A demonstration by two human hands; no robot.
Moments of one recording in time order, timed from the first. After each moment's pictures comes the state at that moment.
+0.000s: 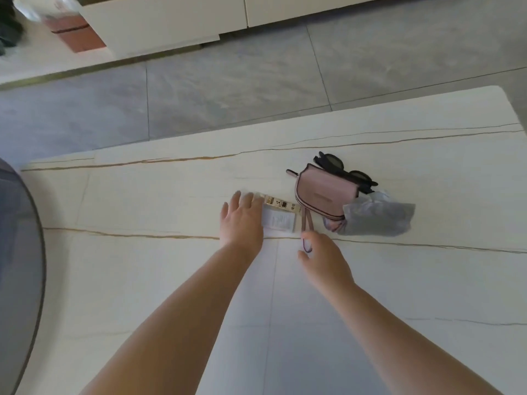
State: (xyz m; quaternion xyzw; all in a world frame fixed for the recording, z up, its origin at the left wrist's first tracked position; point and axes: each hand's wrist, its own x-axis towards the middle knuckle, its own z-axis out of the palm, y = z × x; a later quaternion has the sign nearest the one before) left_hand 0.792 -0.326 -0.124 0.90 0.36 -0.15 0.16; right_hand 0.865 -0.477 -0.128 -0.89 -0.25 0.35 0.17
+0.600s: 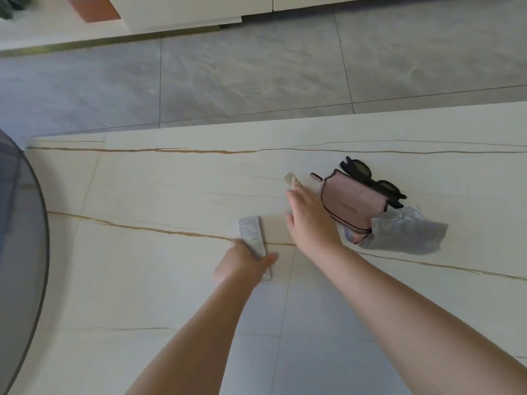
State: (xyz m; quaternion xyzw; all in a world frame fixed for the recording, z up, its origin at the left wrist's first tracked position) left_hand 0.742 -0.332 -0.153 0.66 0.61 -0.26 0.36; right_hand 0.885 -0.383 -0.143 -0.85 -0.47 0.22 0.12
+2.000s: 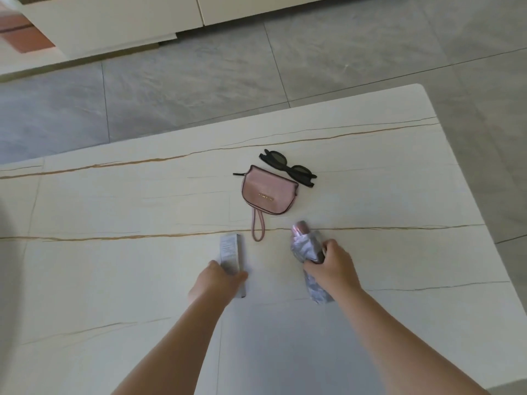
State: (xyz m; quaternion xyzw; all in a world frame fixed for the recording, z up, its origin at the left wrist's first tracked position) left_hand 0.759 -0.427 -0.121 0.68 0.58 -0.31 0.34; right_hand 0.916 -0.592 -0.120 -0.92 -0.13 0.34 0.18
